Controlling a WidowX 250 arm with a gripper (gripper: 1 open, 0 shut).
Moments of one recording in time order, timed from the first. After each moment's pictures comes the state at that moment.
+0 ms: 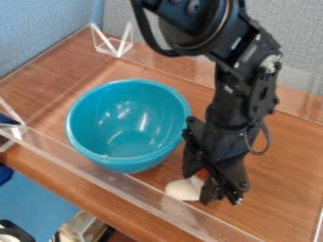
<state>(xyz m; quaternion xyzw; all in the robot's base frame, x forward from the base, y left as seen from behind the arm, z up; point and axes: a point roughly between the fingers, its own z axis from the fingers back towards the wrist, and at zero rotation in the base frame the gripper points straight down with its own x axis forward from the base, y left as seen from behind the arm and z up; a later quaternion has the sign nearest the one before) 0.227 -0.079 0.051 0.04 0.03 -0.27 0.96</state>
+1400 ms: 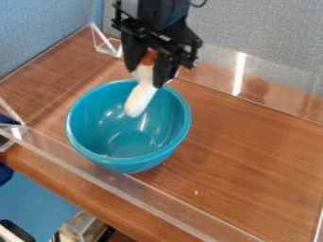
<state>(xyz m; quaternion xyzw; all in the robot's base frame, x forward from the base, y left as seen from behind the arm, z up) 0.258 0.012 0.154 0.07 -0.03 -0.04 1.00</state>
